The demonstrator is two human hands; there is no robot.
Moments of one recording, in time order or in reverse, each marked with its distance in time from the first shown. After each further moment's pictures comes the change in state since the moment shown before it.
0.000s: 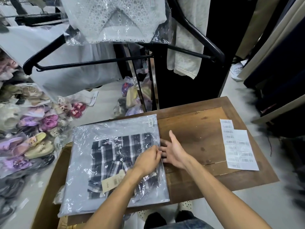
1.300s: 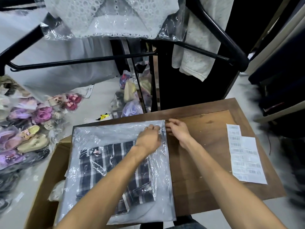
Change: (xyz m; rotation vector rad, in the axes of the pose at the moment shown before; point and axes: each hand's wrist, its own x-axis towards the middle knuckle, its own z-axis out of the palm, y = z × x) left_hand 0.102 0.006 -0.049 0.251 -0.043 -0.042; right_hand 0.058 -0.090 -0.013 -0.332 0.495 -0.303
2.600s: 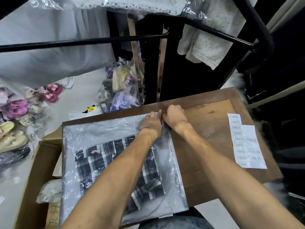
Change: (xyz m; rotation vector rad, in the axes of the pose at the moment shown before) left_hand 0.061 -0.029 0.031 0.050 -0.110 -0.048; right_hand -0.004 -0.039 0.041 -1.164 0.236 -0.229
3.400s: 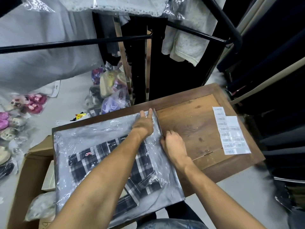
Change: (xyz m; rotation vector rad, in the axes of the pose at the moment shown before) left_hand -0.010 -0.005 0.001 -0.109 -0.028 0.081; right_hand -0.112 0.041 0.051 -0.002 0.045 -0.062
